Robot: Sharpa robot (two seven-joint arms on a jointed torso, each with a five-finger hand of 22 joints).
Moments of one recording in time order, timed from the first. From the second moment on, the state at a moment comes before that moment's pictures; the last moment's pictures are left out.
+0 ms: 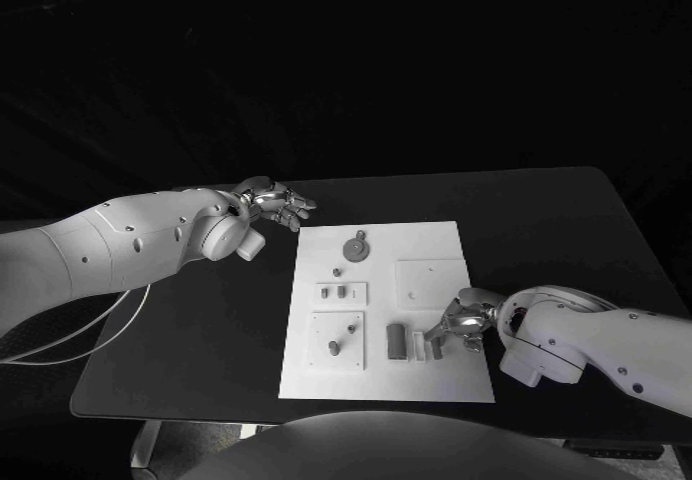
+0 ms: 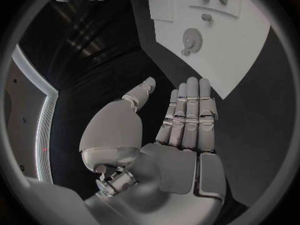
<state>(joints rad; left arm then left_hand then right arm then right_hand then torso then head) 1.21 -0.75 -0.18 1.13 -0.37 -0.17 0.04 1.00 -0.12 0.48 -0.17 0.05 0.85 0.18 0.29 0.50 1.12 0.14 0.12 0.25 1.03 0.04 0.63 0.58 0.03 1.02 -0.06 0.15 1.14 1.11 -0.85 -0.24 1.64 -0.92 -0.14 -0.49 0.99 -0.07 0.56 -0.25 0.11 1.09 0.06 0.39 0.55 1.03 -0.04 1.40 0.91 1.08 -0.09 1.65 0.78 0.25 1.06 -0.01 0.97 1.31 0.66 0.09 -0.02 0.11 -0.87</state>
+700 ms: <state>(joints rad) 1.21 -0.75 -0.18 1.13 -0.37 -0.17 0.04 1.00 -0.12 0.48 -0.17 0.05 0.85 0.18 0.29 0.50 1.12 0.14 0.12 0.25 1.03 0.04 0.62 0.58 0.04 1.02 -0.06 0.15 1.14 1.11 -0.80 -0.24 1.62 -0.91 -0.16 -0.49 0.98 -0.06 0.57 -0.25 0.10 1.09 0.06 0.39 0.55 1.03 -0.04 1.40 0.91 1.08 -0.09 1.65 0.78 0.25 1.06 -0.01 0.97 1.31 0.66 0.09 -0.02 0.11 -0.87</state>
